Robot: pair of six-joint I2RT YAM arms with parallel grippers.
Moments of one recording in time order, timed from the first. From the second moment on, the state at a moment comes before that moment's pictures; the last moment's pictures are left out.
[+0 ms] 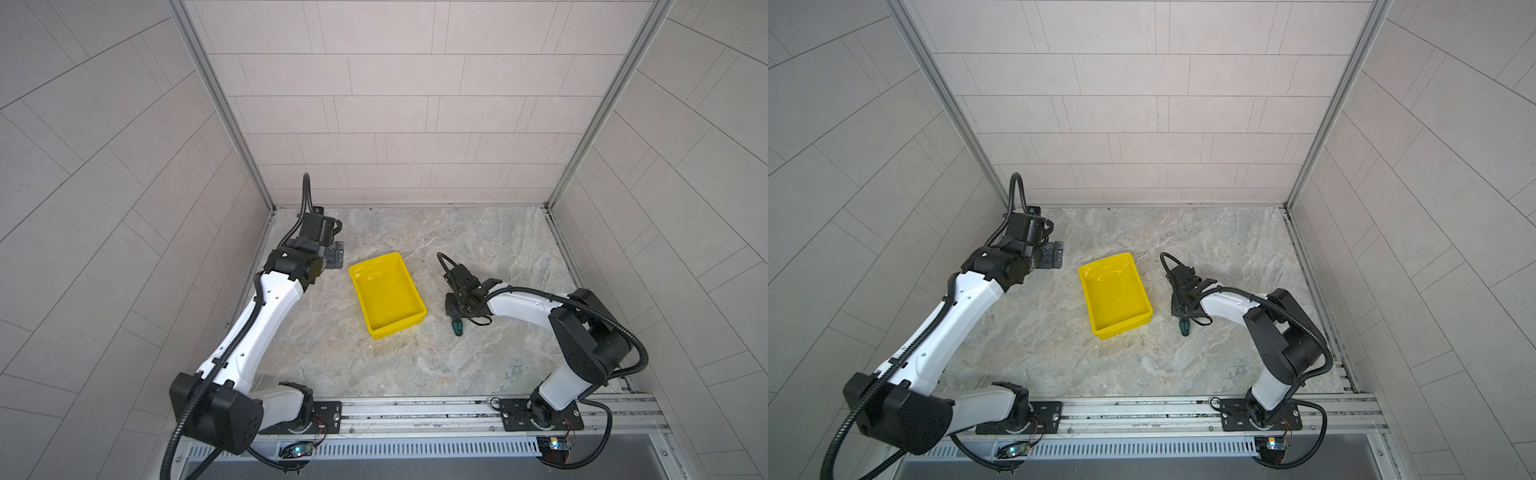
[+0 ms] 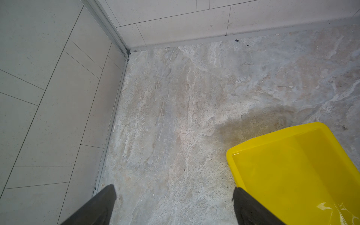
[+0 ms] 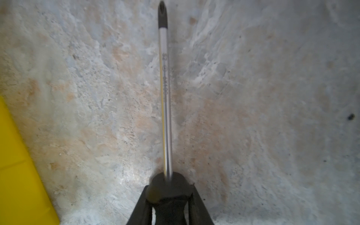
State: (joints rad) left arm -0.27 1.27 1.27 -0.83 -0.42 -0.13; right arm 0.56 1.64 0.88 -0.43 0.11 0.63
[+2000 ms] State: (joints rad) left arm -0.28 1.24 1.32 -0.79 -0.36 -0.24; right arm 0.85 1.98 1.71 -0.81 0.15 0.35
